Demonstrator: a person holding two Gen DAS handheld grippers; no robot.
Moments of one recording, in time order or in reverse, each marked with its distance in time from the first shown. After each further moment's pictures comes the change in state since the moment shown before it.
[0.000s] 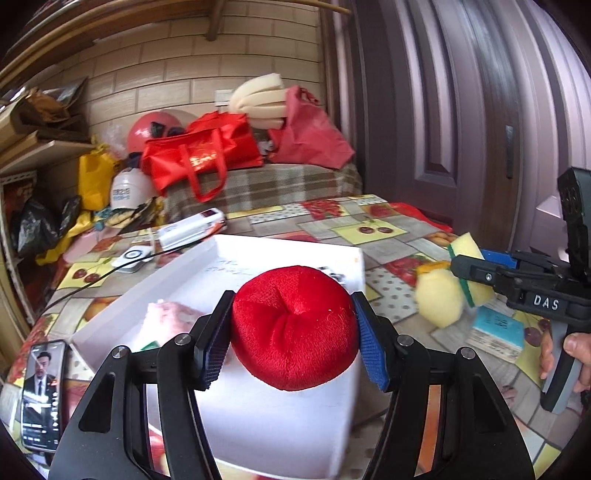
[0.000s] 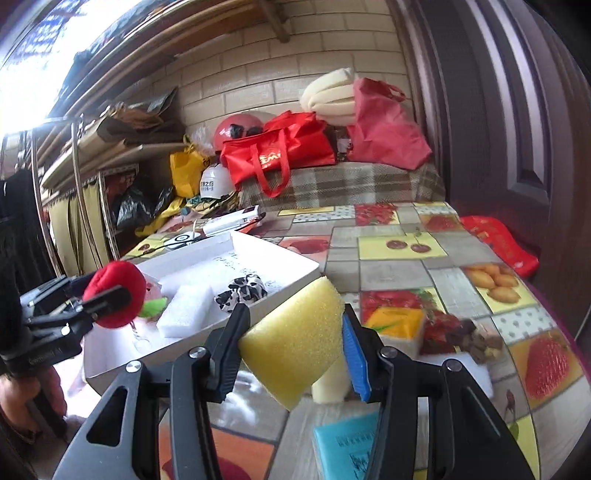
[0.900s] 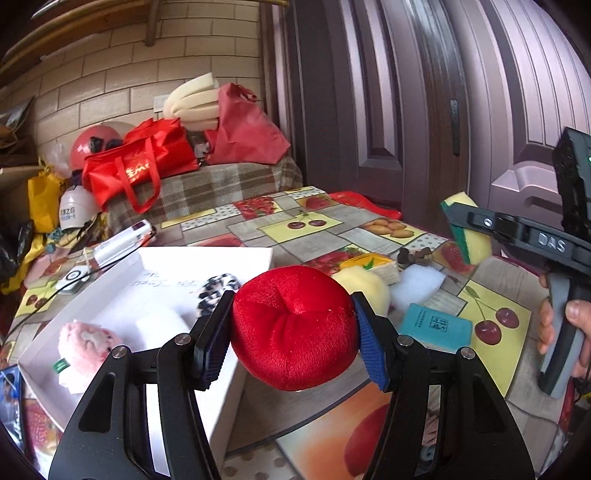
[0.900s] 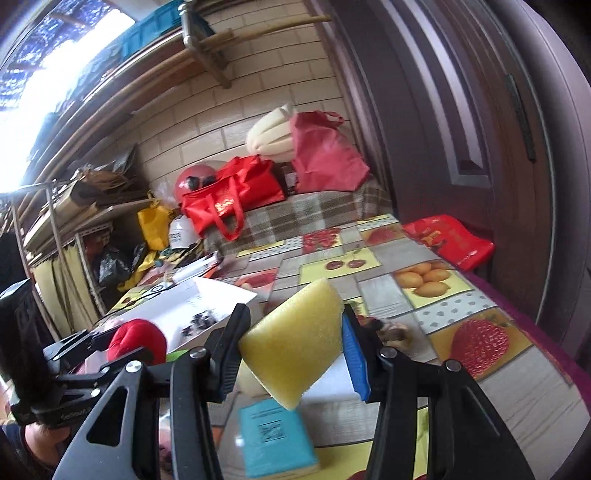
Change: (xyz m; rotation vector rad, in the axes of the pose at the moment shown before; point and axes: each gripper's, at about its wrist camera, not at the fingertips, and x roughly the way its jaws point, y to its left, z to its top) left arm 0.013 -0.074 0.008 0.100 0.022 -0.163; right arm -0.068 -0.064 -0.005 0.191 -0.129 -0.070
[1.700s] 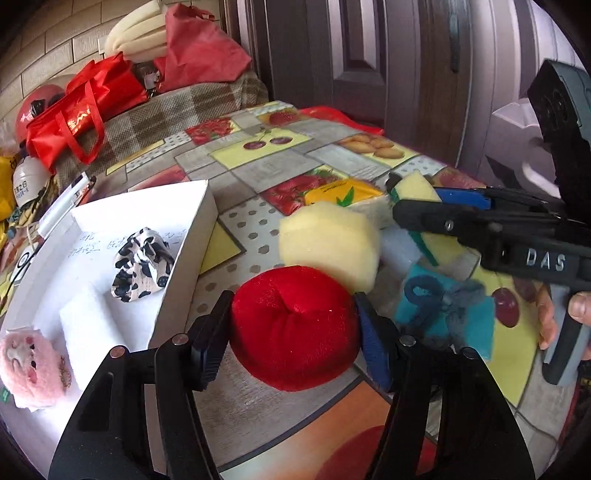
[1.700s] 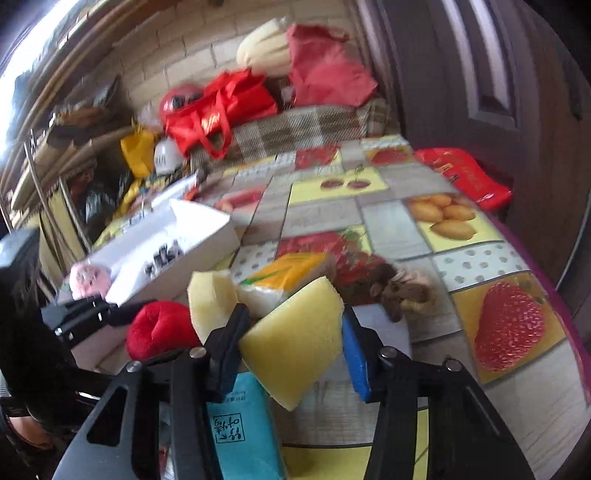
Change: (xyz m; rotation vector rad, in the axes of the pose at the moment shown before) left arm 0.091 -0.038 0.001 0.067 0.349 -0.087; right arm 0.062 -0.022 -0.011 -0.004 0.305 -0.021
